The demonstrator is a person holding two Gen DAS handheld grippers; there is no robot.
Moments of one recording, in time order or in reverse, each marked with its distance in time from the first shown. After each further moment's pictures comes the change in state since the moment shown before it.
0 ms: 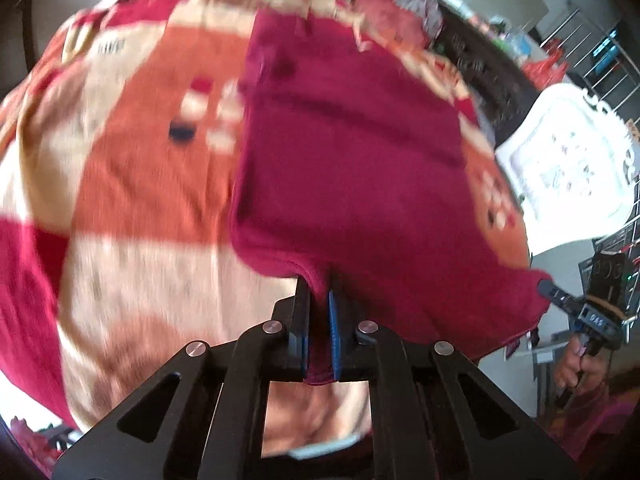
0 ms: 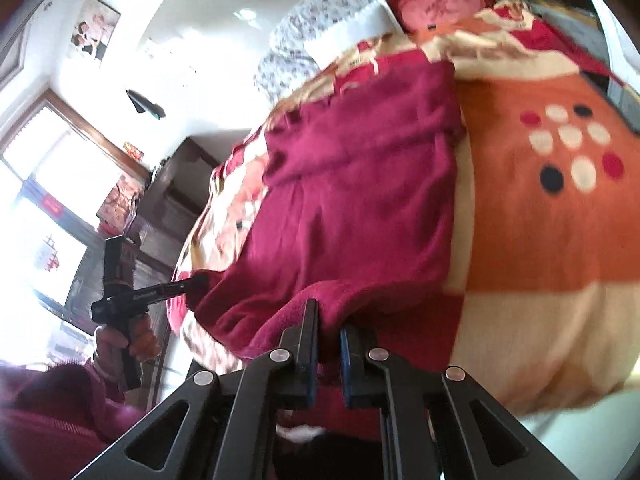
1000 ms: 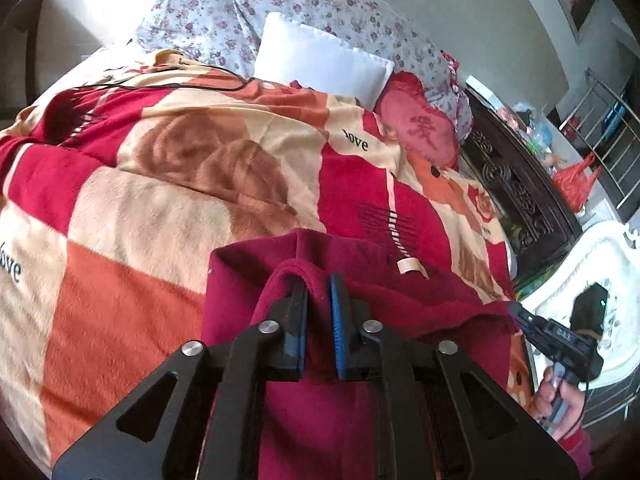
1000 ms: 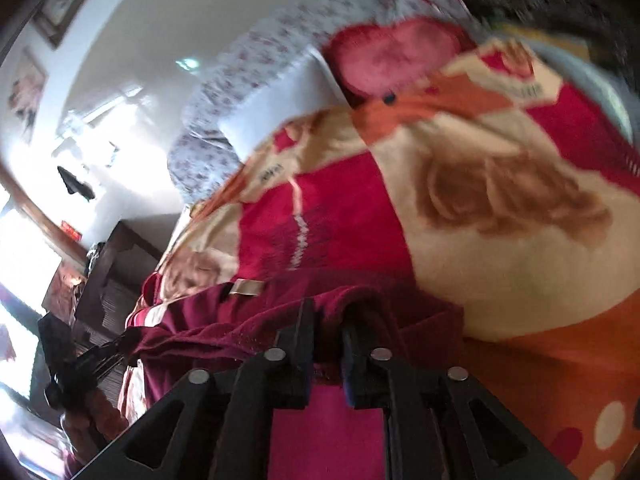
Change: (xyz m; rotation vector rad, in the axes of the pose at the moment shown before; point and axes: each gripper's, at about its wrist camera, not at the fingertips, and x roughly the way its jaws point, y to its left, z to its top) left arm 0.112 0.025 0.266 -0.085 -0.225 -0.001; right arm 0.144 -0.097 0.294 0.131 -0.135 -0.179
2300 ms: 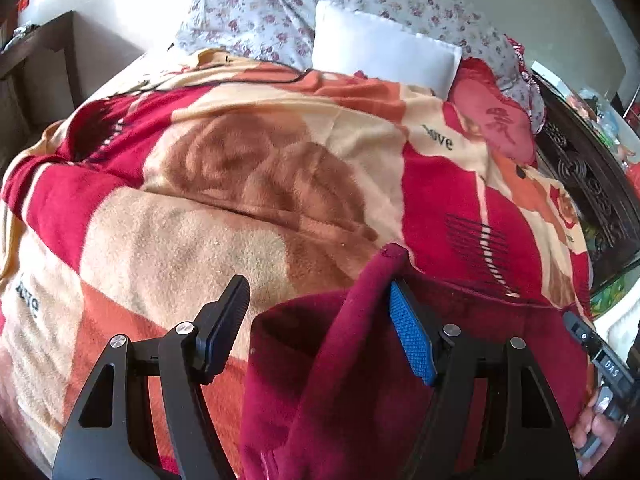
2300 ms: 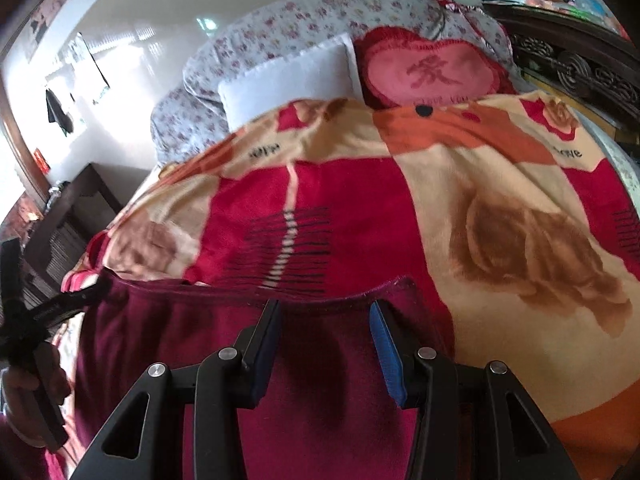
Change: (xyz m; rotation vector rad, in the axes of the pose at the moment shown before) left arm 0.065 0.016 0.021 -0.005 0.001 0.286; right arm 0.067 0.037 0.007 -0.262 -0.008 -0.173
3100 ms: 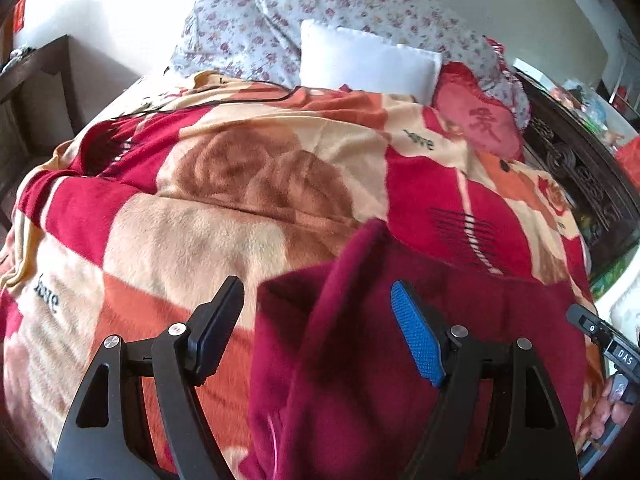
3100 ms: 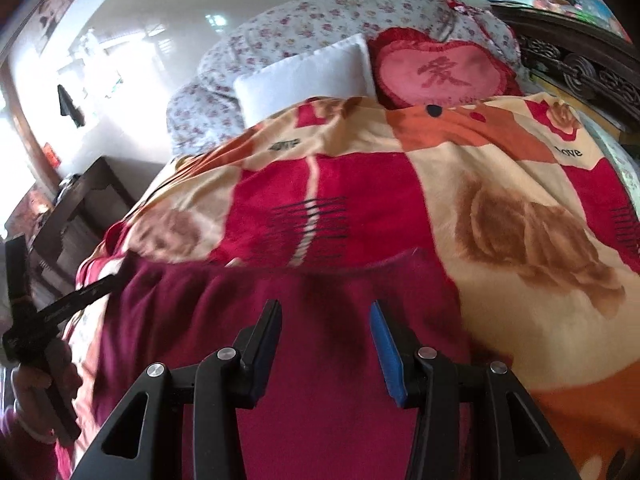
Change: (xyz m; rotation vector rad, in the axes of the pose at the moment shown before) left arm -0.039 -0.006 -0.023 0.067 -0.070 -0.011; right arm -0.037 0.017 -0.017 -0.033 0.011 0.047
